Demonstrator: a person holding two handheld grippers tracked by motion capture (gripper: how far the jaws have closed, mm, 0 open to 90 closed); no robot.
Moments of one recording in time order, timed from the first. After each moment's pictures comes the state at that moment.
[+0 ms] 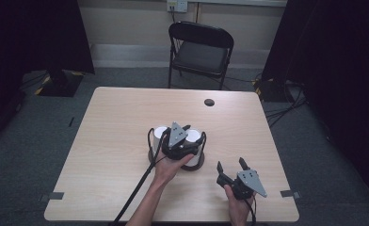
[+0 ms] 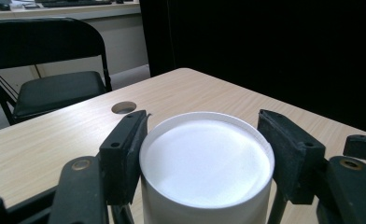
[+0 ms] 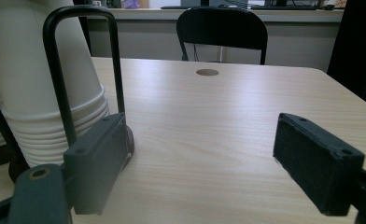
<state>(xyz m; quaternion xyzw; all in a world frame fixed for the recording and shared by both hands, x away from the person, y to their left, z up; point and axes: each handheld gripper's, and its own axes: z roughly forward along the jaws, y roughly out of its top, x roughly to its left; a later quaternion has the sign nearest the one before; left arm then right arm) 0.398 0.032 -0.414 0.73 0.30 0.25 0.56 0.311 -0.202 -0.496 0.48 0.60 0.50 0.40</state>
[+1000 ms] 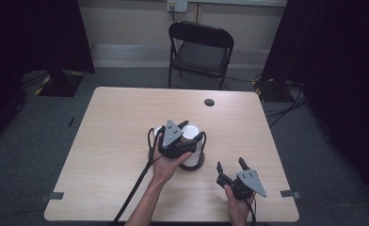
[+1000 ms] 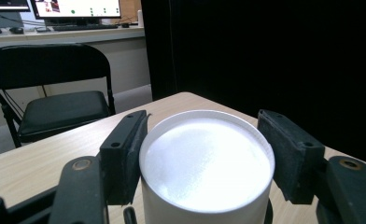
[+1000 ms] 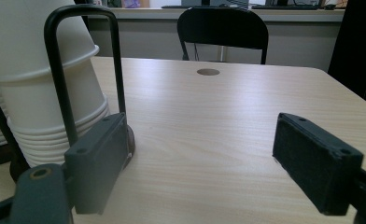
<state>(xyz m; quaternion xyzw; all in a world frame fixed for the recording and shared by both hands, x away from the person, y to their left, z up) 0.390 0.043 -0.394 0.70 0.30 0.26 0.60 0.311 -0.201 -0.496 0.48 0.60 0.50 0.40</state>
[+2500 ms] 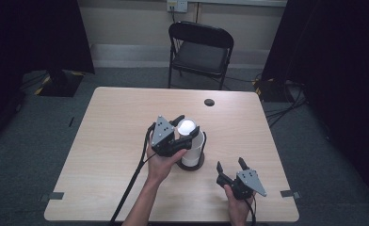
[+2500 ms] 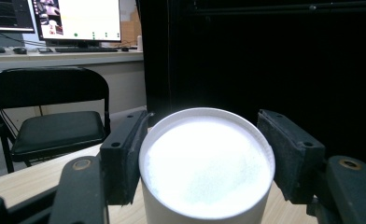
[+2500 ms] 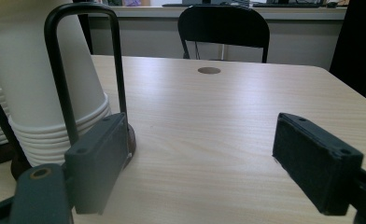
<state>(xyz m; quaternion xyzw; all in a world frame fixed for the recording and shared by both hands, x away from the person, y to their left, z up) 0.378 0.061 -0.367 0.66 0.30 0.26 0.64 0.312 -0.201 -0.496 0.48 0.60 0.50 0.40</state>
